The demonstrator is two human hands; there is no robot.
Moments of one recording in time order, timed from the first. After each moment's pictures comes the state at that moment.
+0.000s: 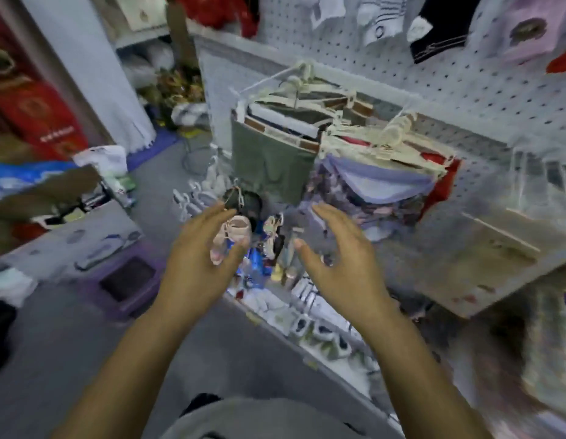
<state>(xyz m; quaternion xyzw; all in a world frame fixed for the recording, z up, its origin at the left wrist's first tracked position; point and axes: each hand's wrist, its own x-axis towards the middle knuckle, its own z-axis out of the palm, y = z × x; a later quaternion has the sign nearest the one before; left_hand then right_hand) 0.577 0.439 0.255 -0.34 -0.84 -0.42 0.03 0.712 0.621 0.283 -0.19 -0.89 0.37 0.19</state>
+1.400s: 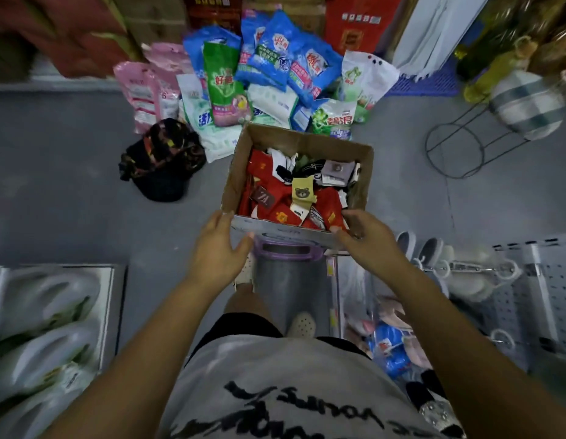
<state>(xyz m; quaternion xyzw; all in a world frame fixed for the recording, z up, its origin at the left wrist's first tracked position) 0.129 0.097 0.081 0.27 -0.89 -0.34 -0.11 0.010 0.351 0.089 0.06 -0.90 0.33 -0.28</state>
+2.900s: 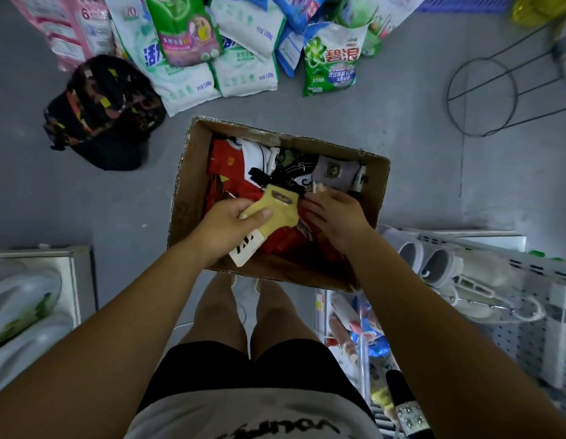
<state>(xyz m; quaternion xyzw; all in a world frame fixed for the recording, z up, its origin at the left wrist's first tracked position) -0.075 0.076 -0.029 0.28 -0.67 -0.62 -0.31 -0.162 0.276 -0.067 -0.35 -0.60 0.60 -0.40</state>
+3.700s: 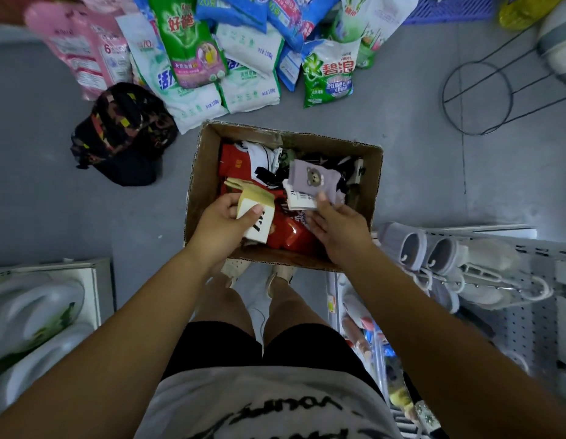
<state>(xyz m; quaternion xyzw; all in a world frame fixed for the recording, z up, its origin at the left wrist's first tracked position) -0.046 0.086 0.007 0.40 -0.59 -0.67 -0.20 -0.113 0.276 -0.004 -0.42 -0.51 0.68 -0.31</state>
